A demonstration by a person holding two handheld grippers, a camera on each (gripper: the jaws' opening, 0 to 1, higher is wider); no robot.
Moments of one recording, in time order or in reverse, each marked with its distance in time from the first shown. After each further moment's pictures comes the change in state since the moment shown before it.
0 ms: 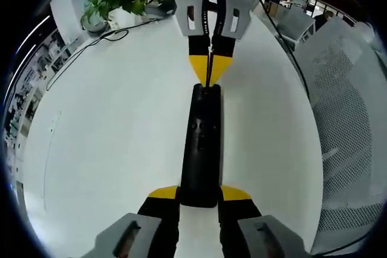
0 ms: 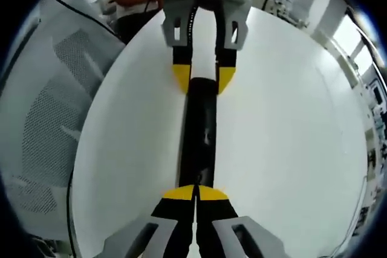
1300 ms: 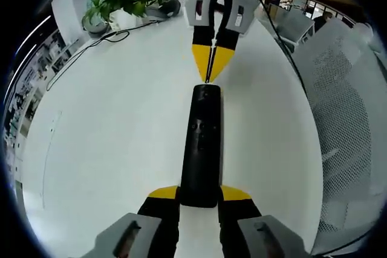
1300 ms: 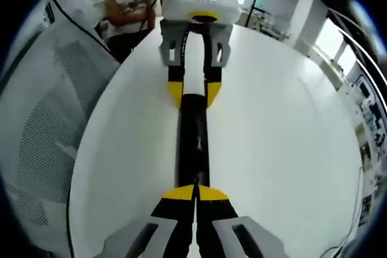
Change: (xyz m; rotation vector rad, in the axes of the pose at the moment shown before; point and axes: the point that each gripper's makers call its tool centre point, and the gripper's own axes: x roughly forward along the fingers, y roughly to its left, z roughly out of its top) left arm 0.000 0.001 0.000 0.000 -0.018 -0.003; right arm -0.010 -0.002 0.005 0.052 -0.148 -0.083
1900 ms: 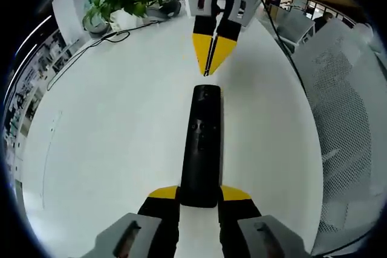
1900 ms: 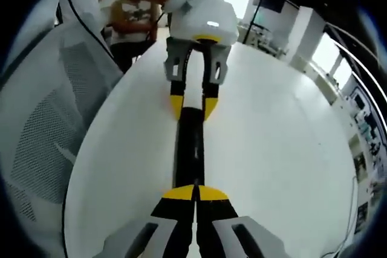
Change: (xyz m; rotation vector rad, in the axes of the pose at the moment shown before) left arm 0.000 0.000 0.000 -0.003 -0.004 0.003; right arm -0.012 -0.001 0.011 -0.062 -0.113 -0.049
